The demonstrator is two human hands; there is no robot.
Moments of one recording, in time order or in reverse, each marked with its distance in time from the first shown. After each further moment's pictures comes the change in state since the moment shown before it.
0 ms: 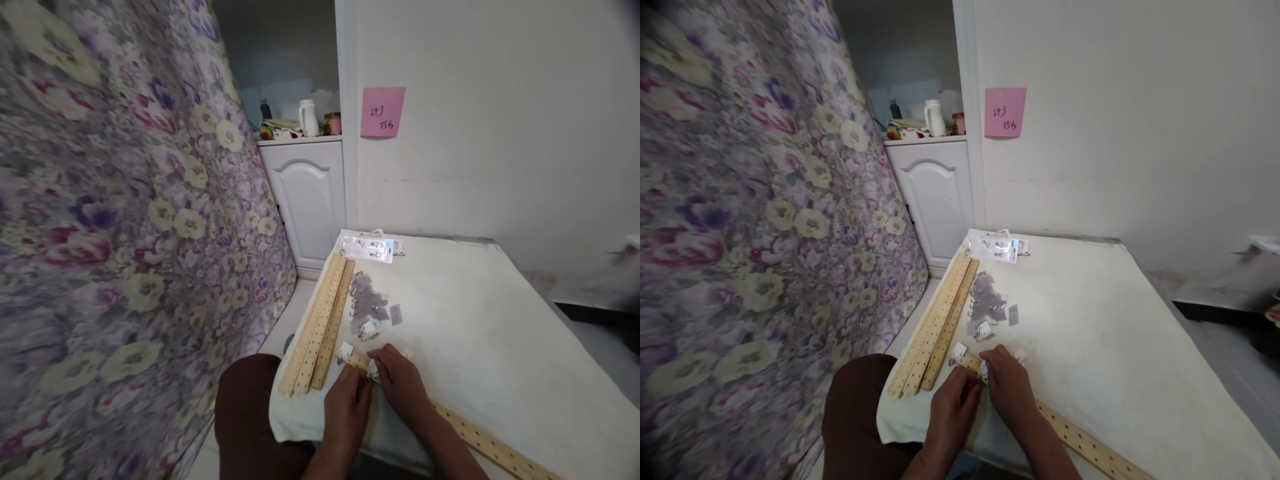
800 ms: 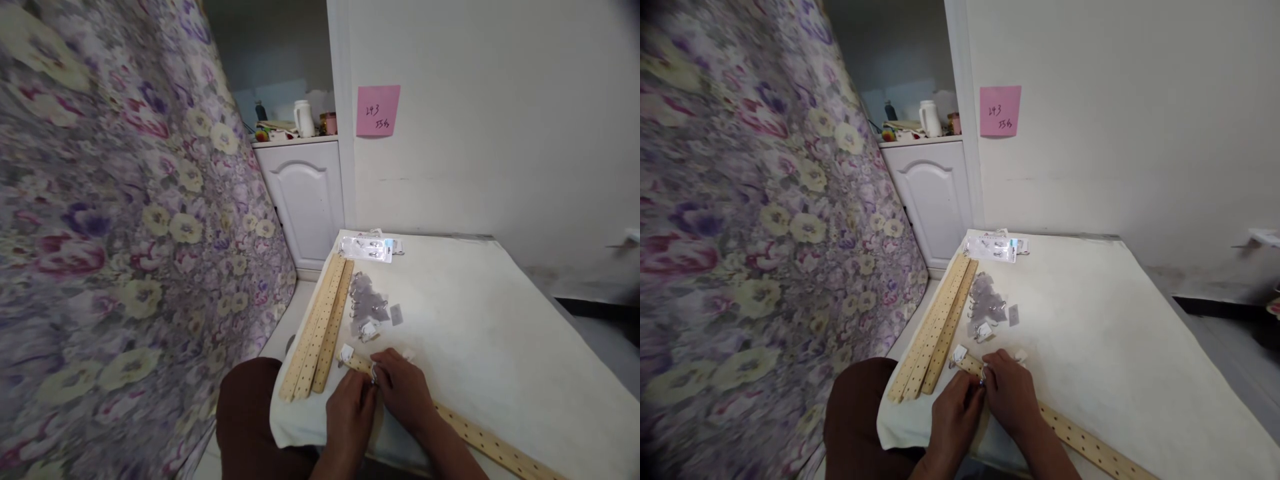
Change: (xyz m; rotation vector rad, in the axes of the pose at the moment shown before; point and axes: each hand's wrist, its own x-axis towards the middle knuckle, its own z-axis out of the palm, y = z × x) left_hand -0.002 -0.003 0.004 0.046 -0.012 0.025; right_hand -0.005 -0.009 -0.004 -0.089 -0.002 0.065
